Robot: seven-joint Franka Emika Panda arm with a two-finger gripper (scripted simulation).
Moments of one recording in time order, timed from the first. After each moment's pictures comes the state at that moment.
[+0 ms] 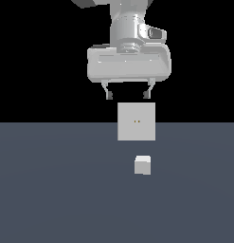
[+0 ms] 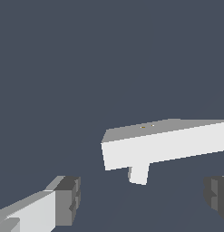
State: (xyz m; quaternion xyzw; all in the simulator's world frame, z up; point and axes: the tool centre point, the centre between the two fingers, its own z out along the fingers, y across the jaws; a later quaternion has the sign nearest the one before) arm 0.005 -0.028 0.166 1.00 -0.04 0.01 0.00
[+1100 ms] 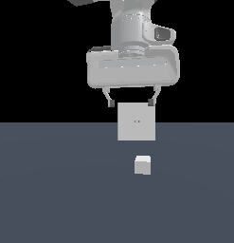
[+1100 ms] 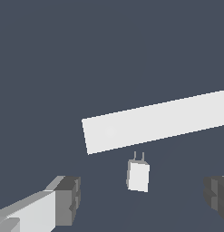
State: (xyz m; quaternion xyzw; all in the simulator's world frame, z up) arm -0.014 -0.035 0.144 1.00 -0.06 0.07 0.01
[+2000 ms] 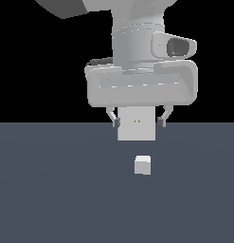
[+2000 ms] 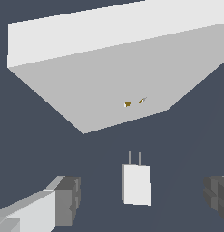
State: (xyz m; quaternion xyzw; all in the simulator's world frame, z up) arm -0.040 -0.046 0.098 0.98 -0.09 0.17 0.02
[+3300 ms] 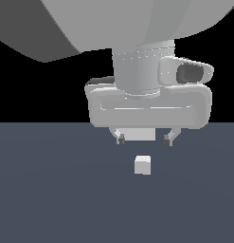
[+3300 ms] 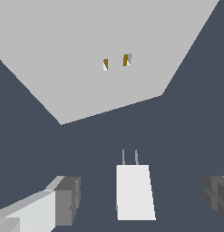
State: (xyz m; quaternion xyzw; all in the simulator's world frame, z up) arm -0.050 -0.055 0.062 0.96 -0.12 0.24 0.03
